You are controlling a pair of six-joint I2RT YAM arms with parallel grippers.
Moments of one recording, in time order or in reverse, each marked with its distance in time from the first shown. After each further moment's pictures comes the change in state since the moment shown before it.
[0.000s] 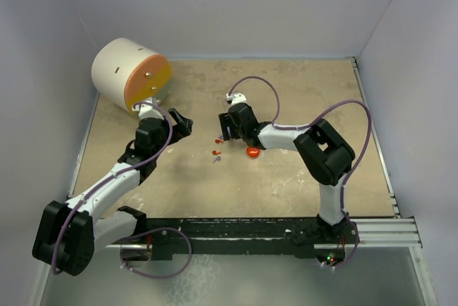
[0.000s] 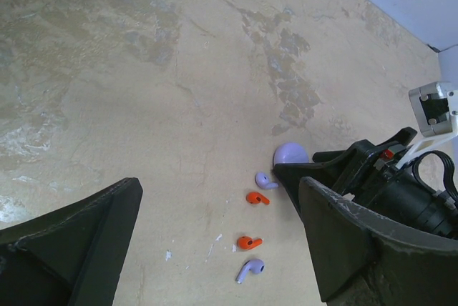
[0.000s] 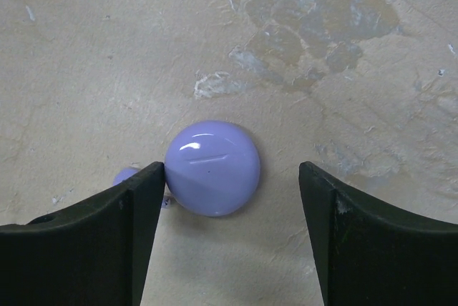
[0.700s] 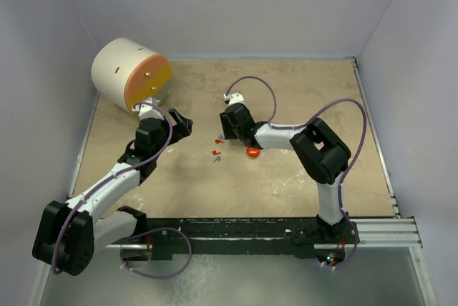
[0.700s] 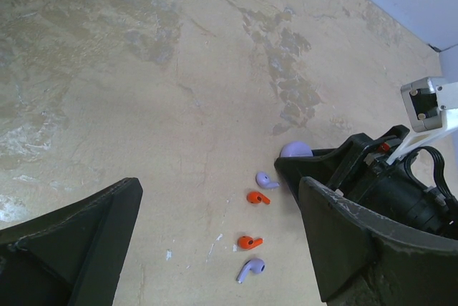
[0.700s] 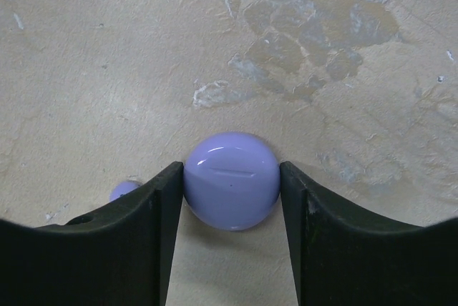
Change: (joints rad) left arm 0.000 0.000 -0.002 0.000 0.000 0.000; right arm 0.019 0.035 0.035 -0.022 0.051 -0.002
